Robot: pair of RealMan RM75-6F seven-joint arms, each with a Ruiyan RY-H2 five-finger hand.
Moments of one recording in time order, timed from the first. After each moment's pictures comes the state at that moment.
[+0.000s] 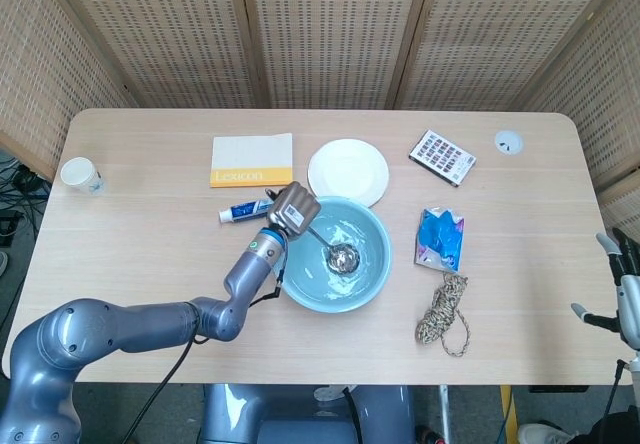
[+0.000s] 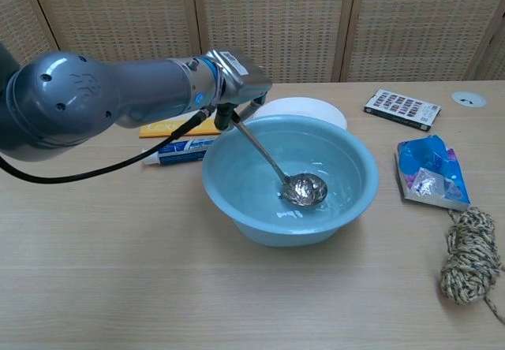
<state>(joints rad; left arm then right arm) -1.39 -1.75 -0.09 -1.20 0.46 0.86 1.17 0.10 -1.09 0.14 -1.50 -1.35 1.39 0.17</state>
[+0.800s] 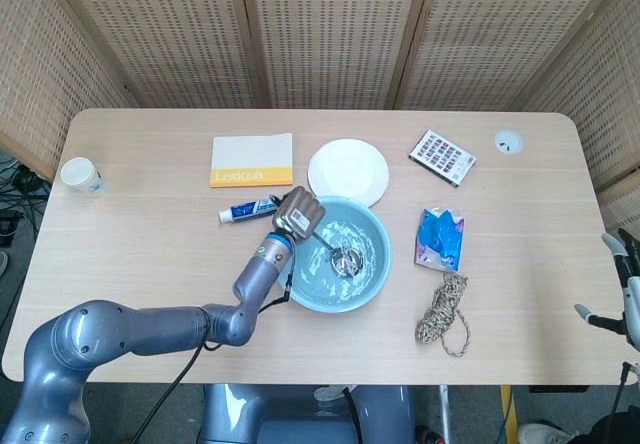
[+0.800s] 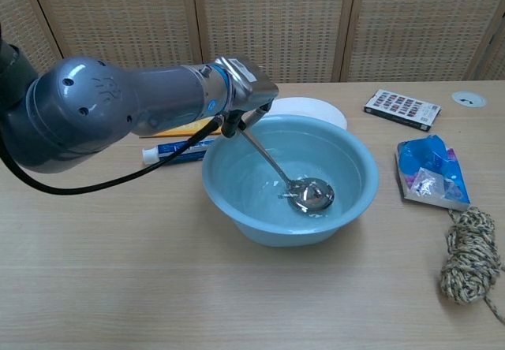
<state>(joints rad) -1.42 -1.78 -0.11 -1.21 0.38 0.87 1.21 0.09 -1.07 0.14 -1.51 -1.36 1.40 0.20</state>
